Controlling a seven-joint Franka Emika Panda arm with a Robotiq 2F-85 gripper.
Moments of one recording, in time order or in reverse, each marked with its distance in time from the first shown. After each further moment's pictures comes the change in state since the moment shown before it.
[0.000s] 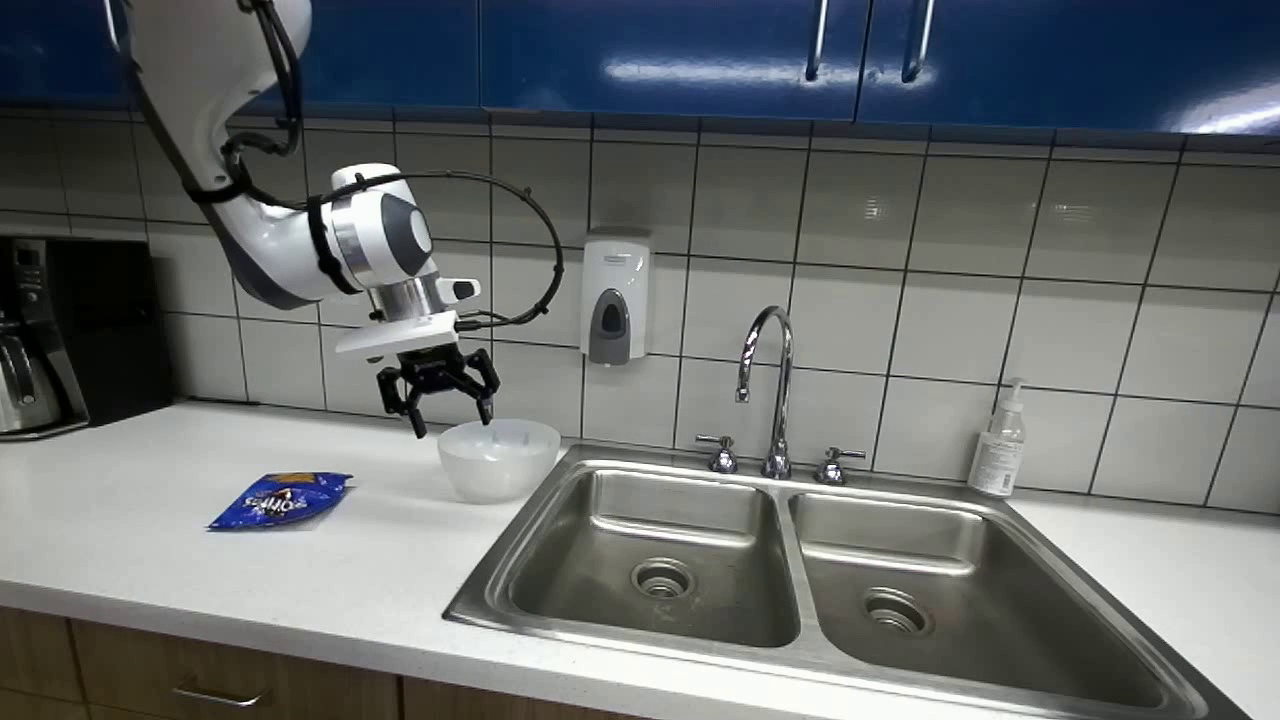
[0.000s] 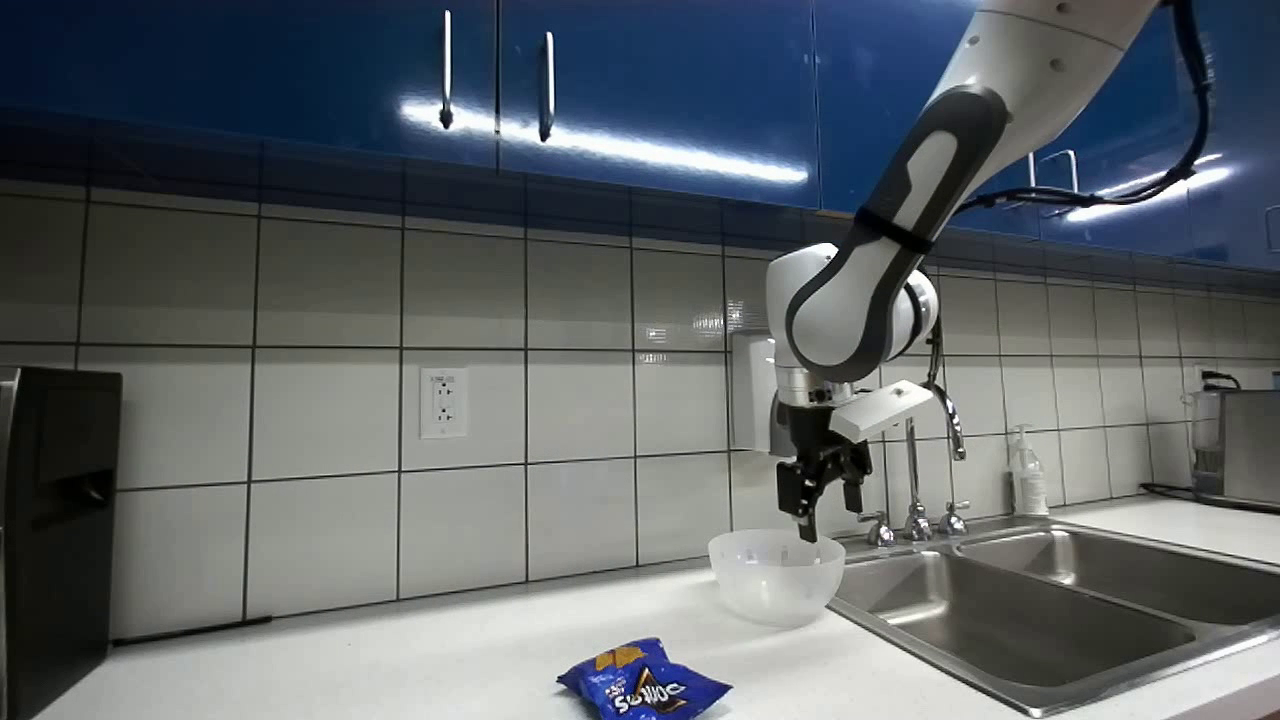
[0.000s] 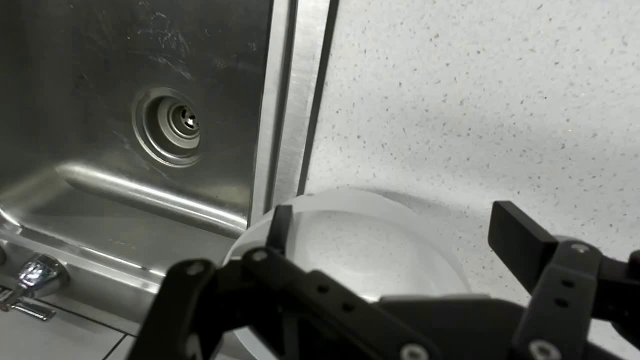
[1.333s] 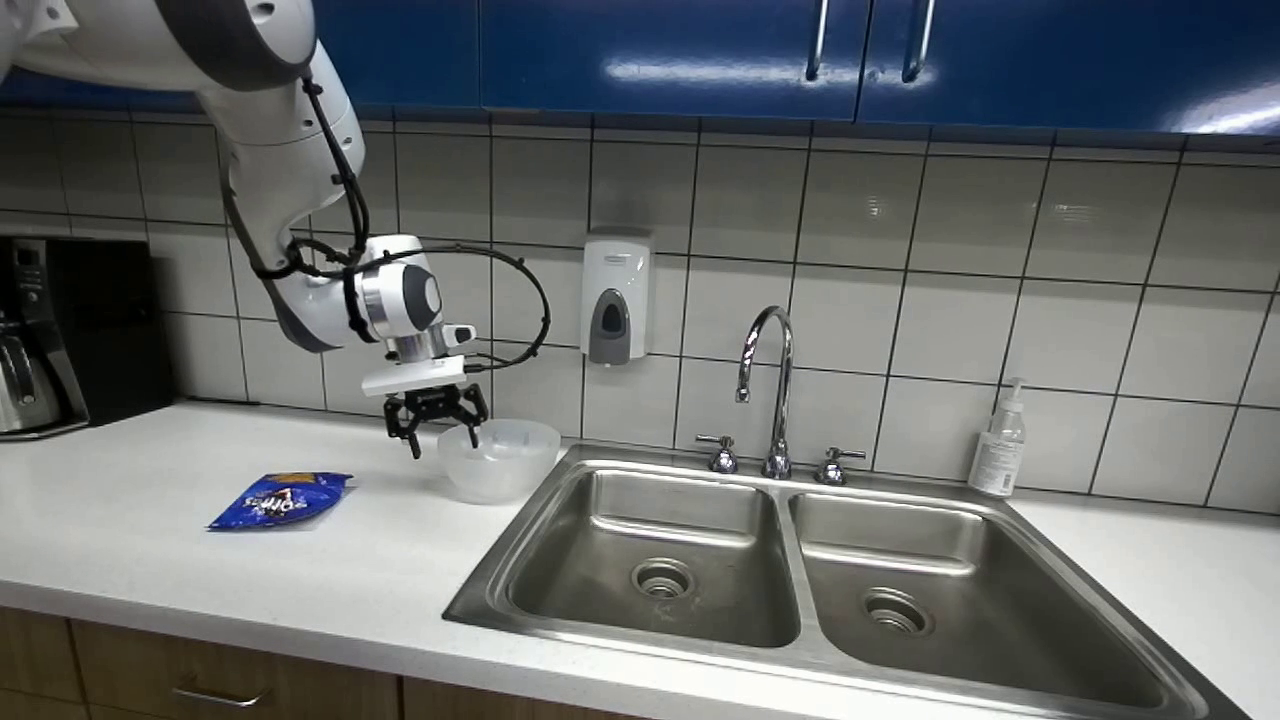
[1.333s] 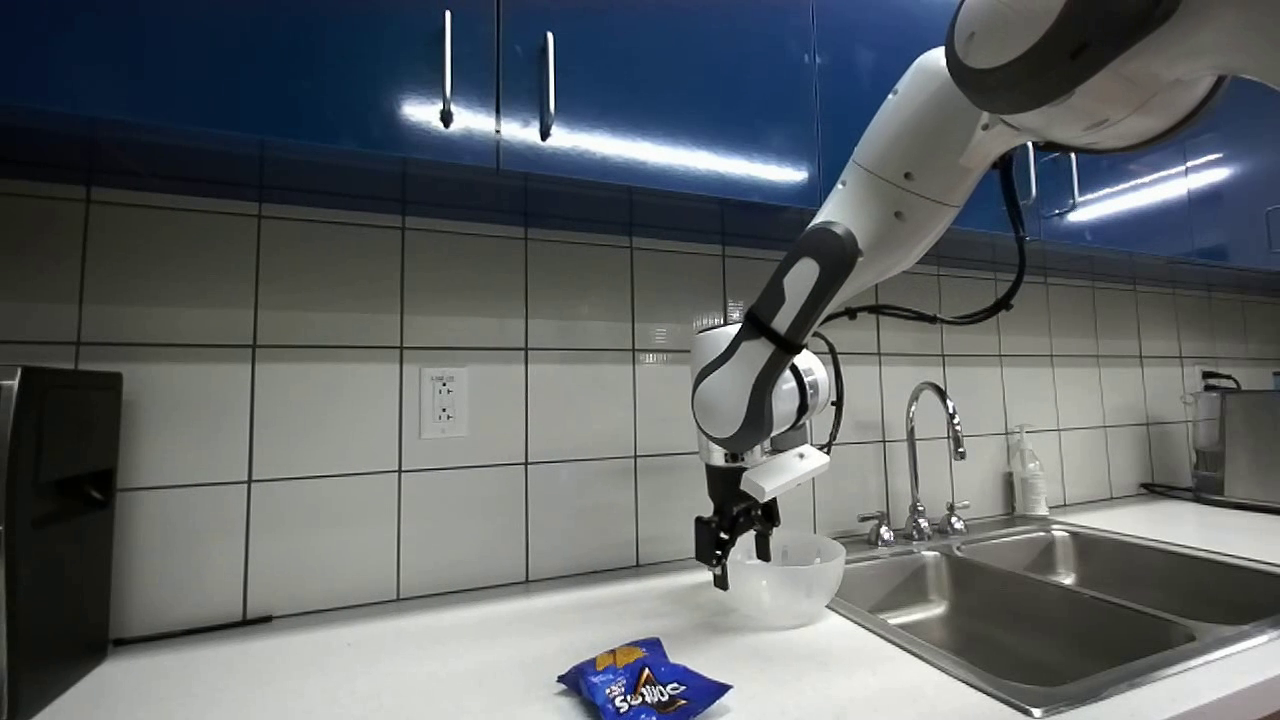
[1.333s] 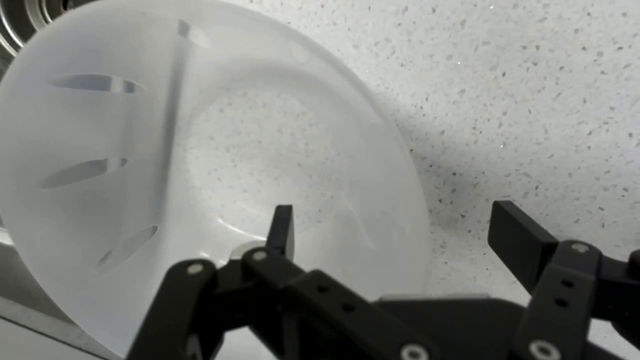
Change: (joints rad) arm 0.076 0.414 0.006 0.429 0.106 -0.027 -0.128
